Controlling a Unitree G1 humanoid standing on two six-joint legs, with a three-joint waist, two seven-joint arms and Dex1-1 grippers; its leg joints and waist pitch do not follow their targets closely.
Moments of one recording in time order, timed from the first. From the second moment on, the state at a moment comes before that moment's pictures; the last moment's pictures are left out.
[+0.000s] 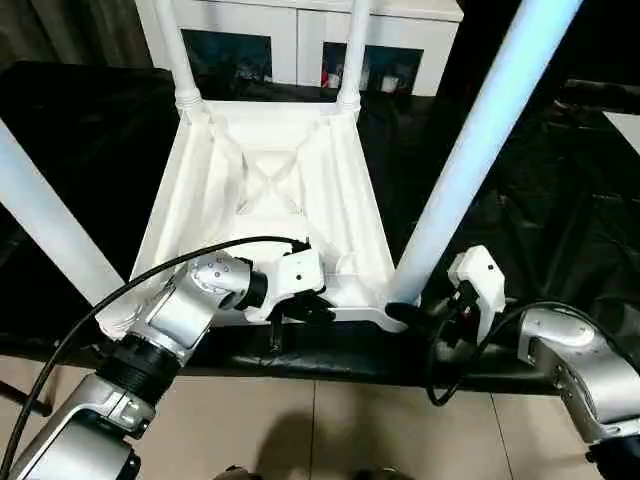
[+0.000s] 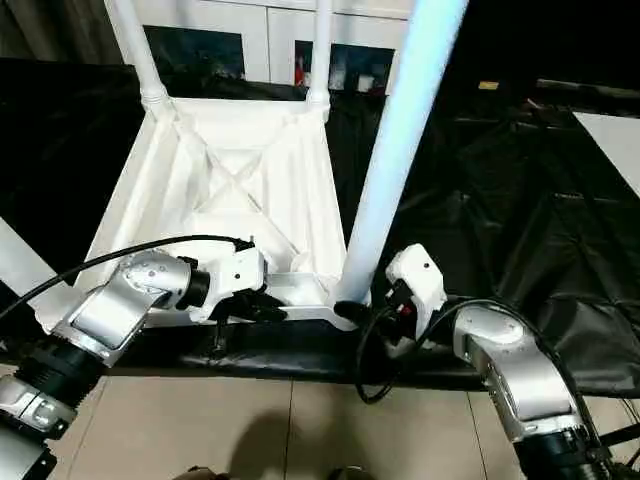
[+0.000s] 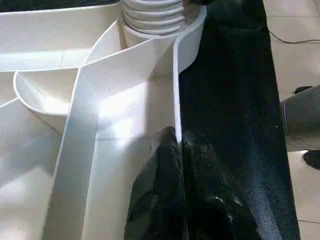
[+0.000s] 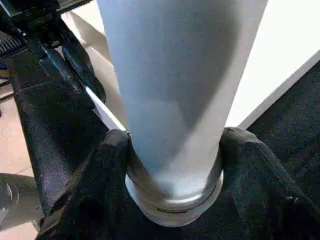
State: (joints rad) left arm -0.59 0.41 -0.42 0.35 0.06 0.18 -1.16; right arm -0.20 -0.50 0.11 0.03 0.27 0.32 0.87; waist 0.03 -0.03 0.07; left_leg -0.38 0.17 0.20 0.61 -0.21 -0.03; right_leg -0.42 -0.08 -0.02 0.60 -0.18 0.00
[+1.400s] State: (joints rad) left arm -0.77 0.14 -0.33 0.68 0.13 0.26 -0.66; right arm -0.30 -0.06 -0.01 0.17 0.14 0.24 0.16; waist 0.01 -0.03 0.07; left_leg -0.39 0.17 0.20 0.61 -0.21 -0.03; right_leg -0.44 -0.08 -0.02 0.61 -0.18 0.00
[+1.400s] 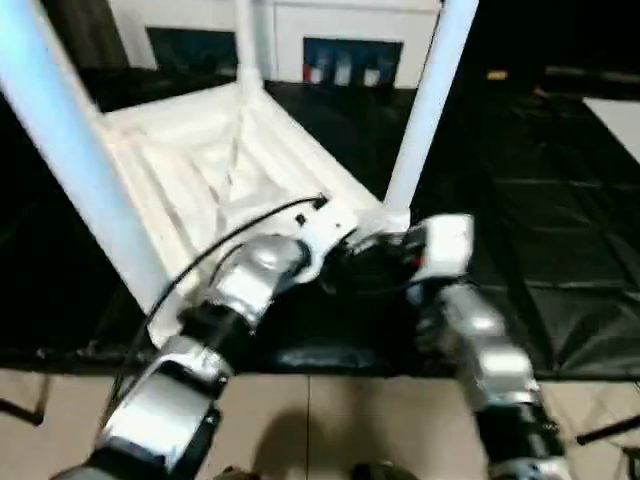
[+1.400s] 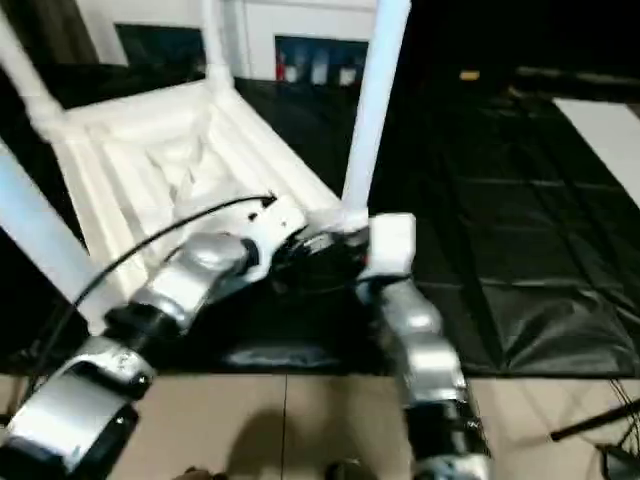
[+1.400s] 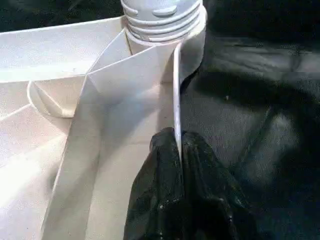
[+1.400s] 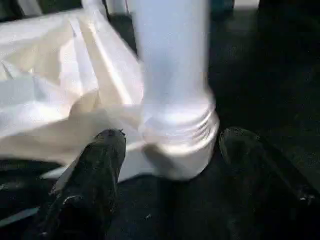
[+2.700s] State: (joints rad) left arm -0.60 0.39 -0.44 0.36 0.05 0.18 -1.16; right arm -0.20 -0.51 0.15 -0.01 0.22 0.36 0.79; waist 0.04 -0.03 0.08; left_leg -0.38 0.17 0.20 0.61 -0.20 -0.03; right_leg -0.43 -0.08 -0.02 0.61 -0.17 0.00
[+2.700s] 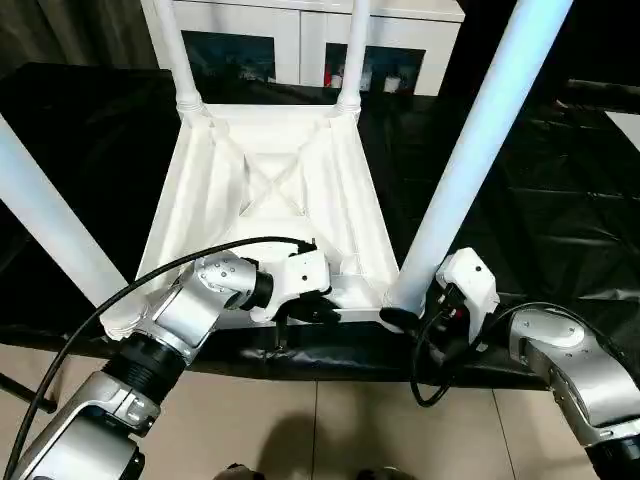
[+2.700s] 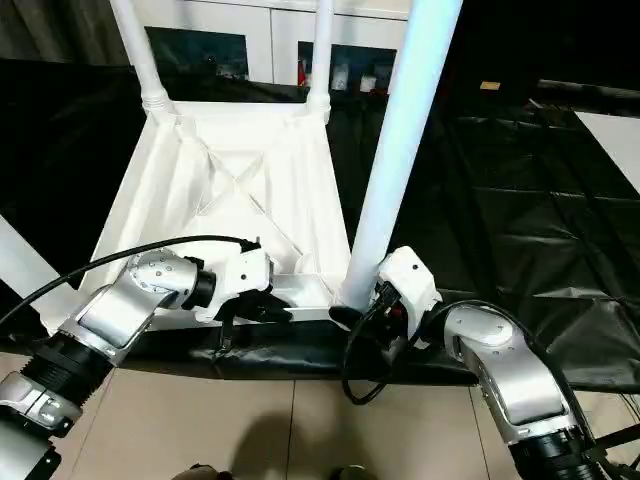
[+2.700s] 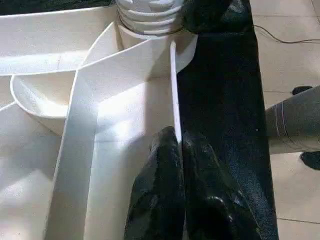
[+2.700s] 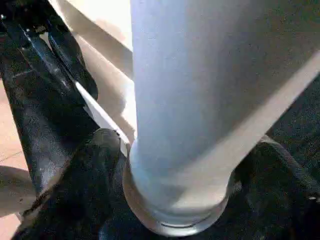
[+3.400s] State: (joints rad) left arm -0.60 0.40 -0.44 0.36 0.06 0.19 -1.16; right arm -0.20 -0.50 0.15 0.00 0.22 0.34 0.80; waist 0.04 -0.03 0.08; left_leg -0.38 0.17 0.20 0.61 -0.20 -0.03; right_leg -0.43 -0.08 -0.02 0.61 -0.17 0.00
